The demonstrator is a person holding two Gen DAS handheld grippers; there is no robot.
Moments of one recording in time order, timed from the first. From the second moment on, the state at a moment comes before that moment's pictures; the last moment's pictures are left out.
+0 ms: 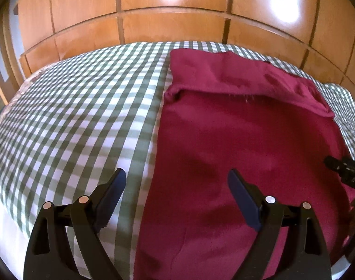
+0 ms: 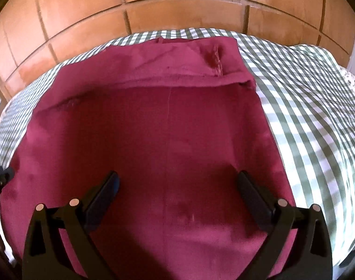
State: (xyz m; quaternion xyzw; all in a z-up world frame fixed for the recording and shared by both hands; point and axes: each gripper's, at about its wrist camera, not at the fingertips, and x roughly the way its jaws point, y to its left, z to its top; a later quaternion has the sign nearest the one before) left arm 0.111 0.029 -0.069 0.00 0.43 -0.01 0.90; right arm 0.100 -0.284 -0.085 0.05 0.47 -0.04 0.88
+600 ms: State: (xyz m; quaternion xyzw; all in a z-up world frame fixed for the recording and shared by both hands) left arm 0.065 0.045 -0.076 0.02 0.46 -0.04 0.89; right arm 0.037 -0.302 -0.071 0.05 0.48 -0.03 0.87
